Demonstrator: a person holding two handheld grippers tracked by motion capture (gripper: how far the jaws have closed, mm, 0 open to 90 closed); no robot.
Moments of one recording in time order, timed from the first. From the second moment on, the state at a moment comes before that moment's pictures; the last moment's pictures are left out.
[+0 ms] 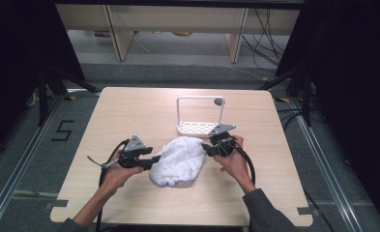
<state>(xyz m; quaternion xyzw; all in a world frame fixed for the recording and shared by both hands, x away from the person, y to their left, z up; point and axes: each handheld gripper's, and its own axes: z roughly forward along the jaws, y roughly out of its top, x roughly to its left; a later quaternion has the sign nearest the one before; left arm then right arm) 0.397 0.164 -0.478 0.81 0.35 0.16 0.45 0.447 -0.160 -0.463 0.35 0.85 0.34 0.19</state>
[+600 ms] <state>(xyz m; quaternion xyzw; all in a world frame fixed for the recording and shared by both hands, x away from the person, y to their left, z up) 0.350 0.119 -0.501 0.87 0.25 0.12 0.42 0.385 -0.190 -0.458 0.34 0.86 0.36 0.14</state>
